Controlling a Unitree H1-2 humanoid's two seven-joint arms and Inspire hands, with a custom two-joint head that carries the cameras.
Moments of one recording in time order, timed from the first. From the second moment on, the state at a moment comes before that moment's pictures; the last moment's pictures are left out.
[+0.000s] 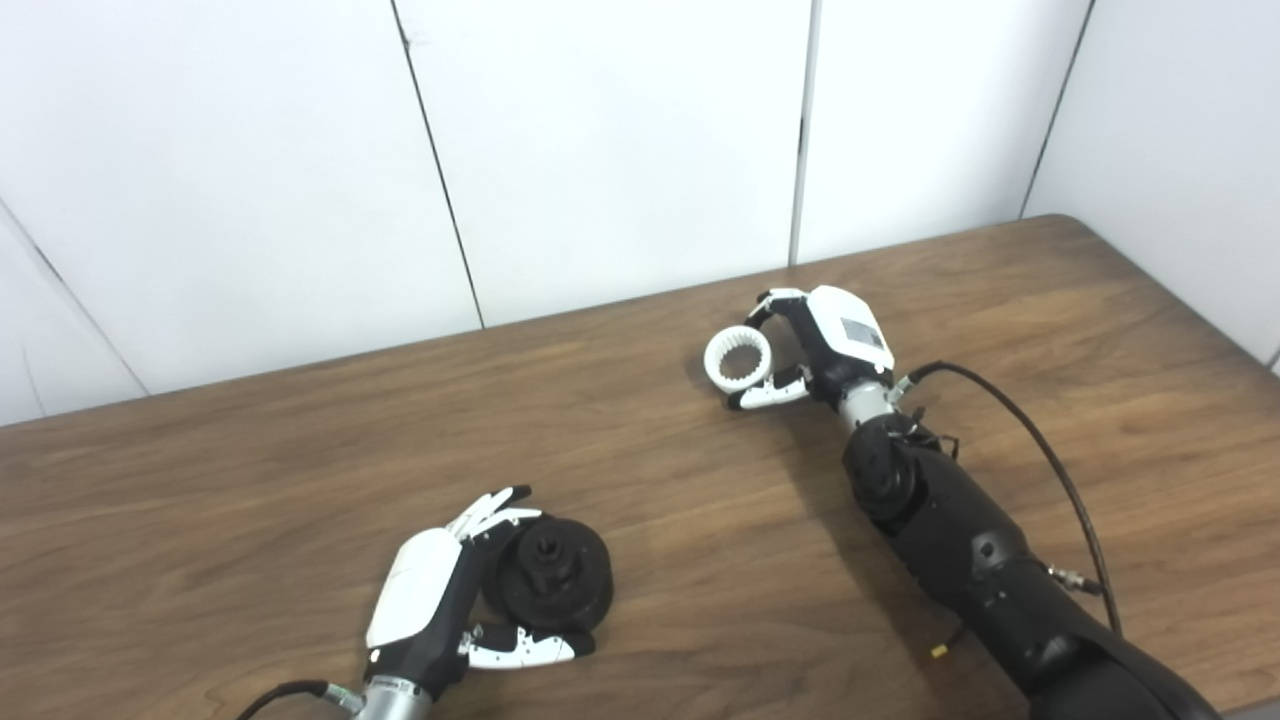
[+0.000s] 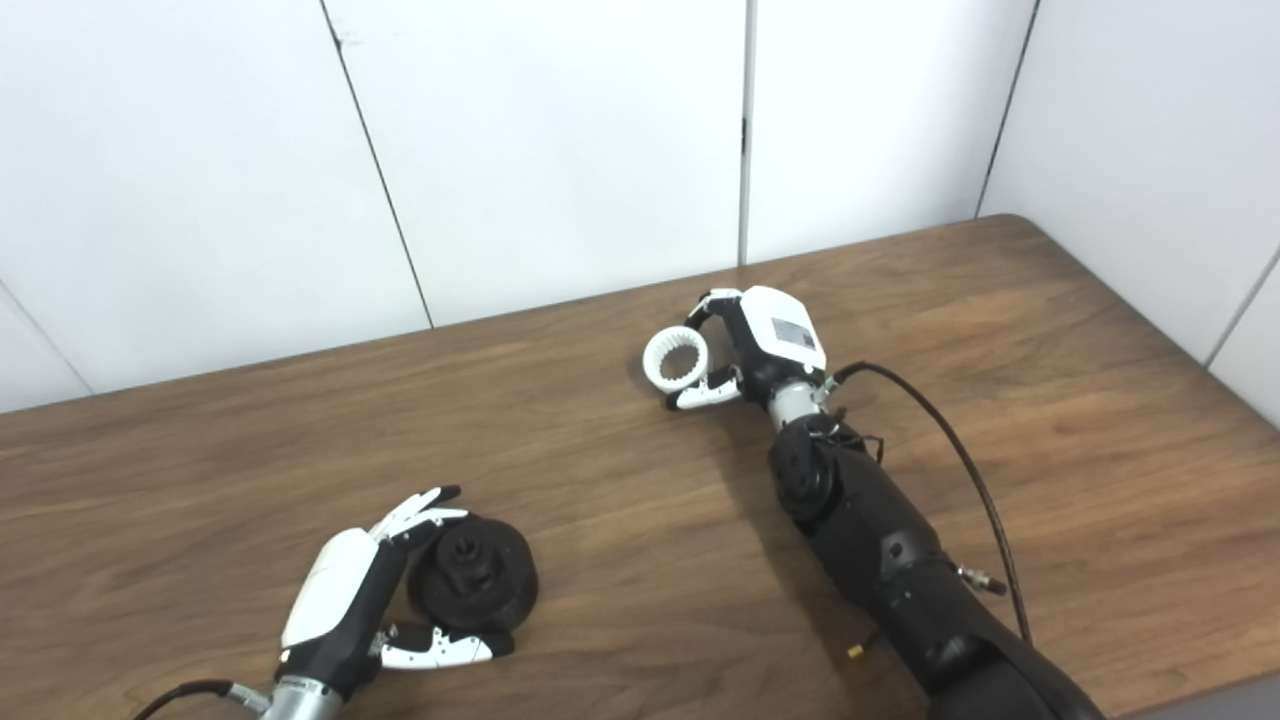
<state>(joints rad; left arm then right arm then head) -0.09 0.21 -0.35 -0.01 0.64 -0.04 0.03 -0.55 -0.31 0.22 0.55 -0.63 0.05 -0.33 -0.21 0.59</state>
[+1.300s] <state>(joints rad) -0.11 0.16 -0.38 0.00 0.71 0.02 0.04 -0.26 -0.27 0.12 -0.14 -0.47 0.01 -0.17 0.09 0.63</state>
